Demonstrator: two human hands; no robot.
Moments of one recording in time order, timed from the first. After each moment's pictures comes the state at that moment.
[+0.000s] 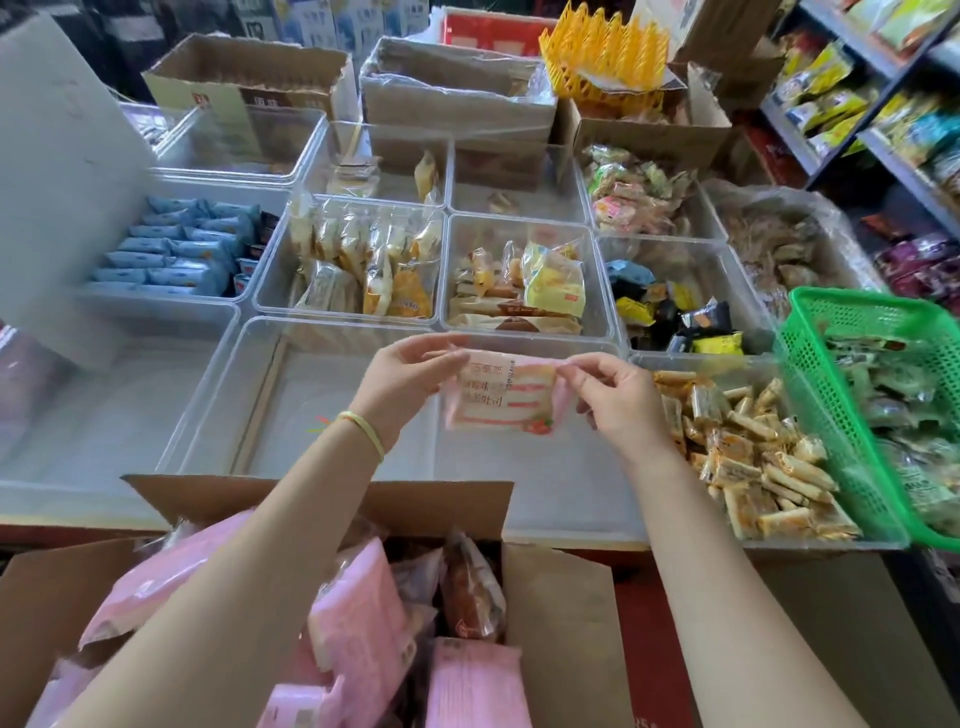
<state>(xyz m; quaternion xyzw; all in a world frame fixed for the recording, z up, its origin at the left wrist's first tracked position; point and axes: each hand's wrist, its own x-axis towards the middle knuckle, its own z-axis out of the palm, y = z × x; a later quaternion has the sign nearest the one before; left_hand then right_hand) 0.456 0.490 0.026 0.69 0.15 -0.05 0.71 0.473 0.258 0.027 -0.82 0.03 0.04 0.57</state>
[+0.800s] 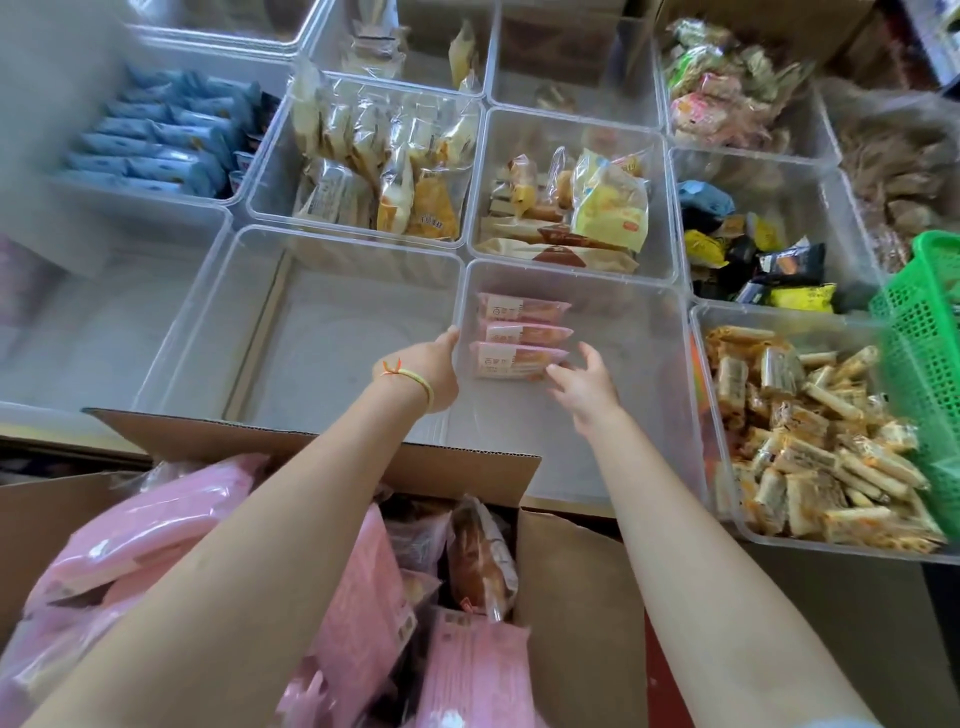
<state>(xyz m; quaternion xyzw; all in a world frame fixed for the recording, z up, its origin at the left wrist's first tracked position) 0.488 0.490 -0.068 0.94 0.11 -0.28 0.14 0.533 0.289 -0.147 -0.70 0.22 0.22 0.64</state>
